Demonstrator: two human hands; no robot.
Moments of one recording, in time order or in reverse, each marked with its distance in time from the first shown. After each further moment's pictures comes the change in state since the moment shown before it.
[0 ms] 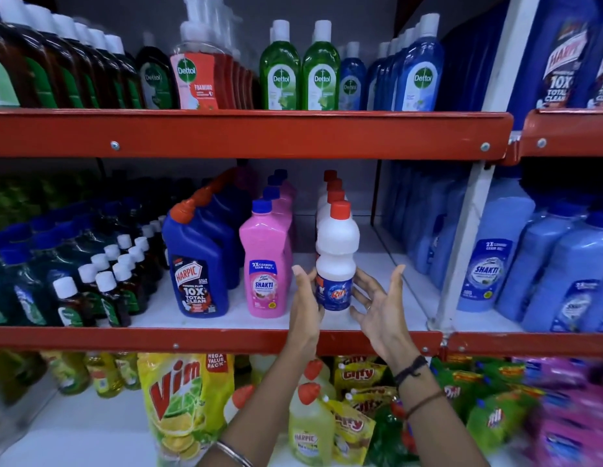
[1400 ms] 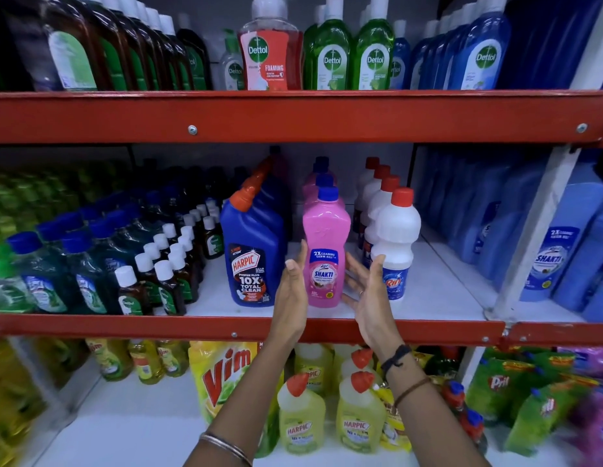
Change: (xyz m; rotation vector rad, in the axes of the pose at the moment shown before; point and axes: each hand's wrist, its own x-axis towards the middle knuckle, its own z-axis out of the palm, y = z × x) left_hand 0.007 0.021 -0.119 0.289 -0.040 0.210; right_hand 0.000 0.056 0.102 -0.150 -0.003 -0.127
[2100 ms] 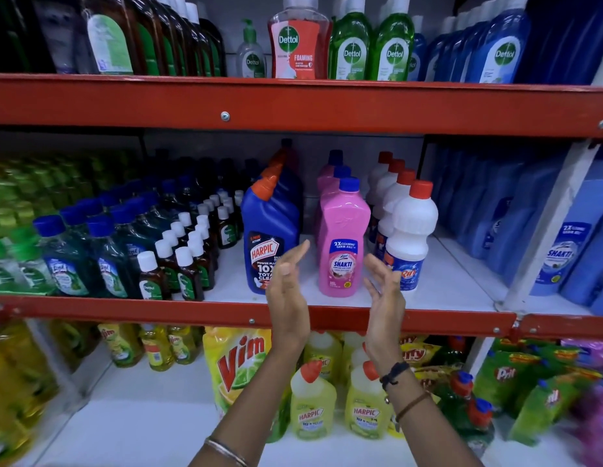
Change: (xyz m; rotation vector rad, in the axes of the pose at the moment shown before) left_hand -0.031 -0.003 -0.022 -0.130 0.281 0.264; right_hand -0.027 0.032 0.012 -0.014 0.160 -0.358
